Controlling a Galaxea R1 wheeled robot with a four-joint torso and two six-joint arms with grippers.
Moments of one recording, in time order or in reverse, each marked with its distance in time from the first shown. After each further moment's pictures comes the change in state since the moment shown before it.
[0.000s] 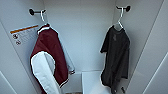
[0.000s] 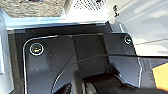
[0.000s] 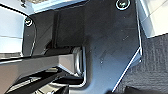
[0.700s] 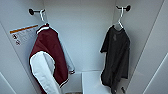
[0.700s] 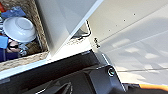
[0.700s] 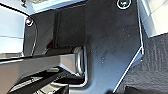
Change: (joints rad) left arm -0.299 -0.099 0.246 0.000 0.176 -0.004; right arm 0.000 0.003 0.003 0.002 0.000 0.002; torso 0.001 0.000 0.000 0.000
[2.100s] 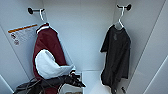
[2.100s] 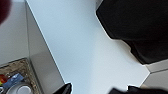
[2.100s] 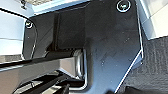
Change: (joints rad) left arm -0.565 -0.082 0.271 0.002 0.291 -0.243; right arm 0.015 0.005 -0.006 0.000 -0.002 0.001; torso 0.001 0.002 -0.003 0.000
